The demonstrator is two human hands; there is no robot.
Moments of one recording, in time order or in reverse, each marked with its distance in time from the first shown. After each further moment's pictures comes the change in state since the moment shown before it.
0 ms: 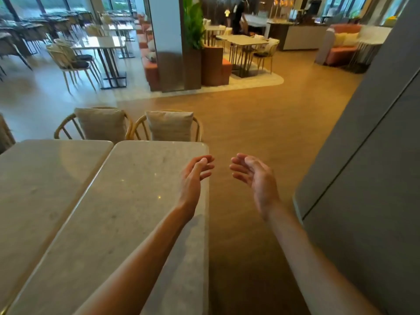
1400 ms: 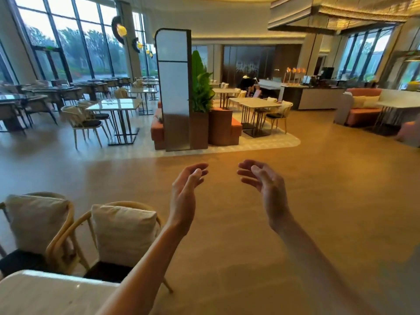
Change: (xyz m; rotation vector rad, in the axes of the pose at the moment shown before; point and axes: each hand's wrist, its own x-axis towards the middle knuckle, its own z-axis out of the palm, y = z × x) left_hand 0.607 0.009 0.284 0.012 0.075 0.442; right_hand 0.660 -0.123 -0.131 -0.142 -0.156 -0.402
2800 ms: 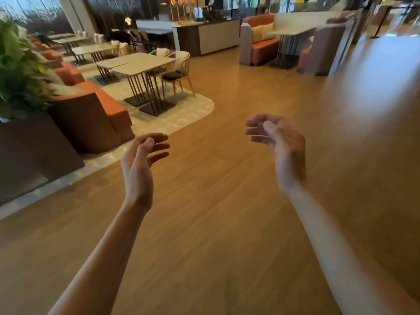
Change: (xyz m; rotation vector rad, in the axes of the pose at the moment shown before) left_hand 0.844 -0.579 0.808 -0.176 -0.292 -0.134; right_hand 0.963 0.456 -0.651 -0.053 0.508 -0.098
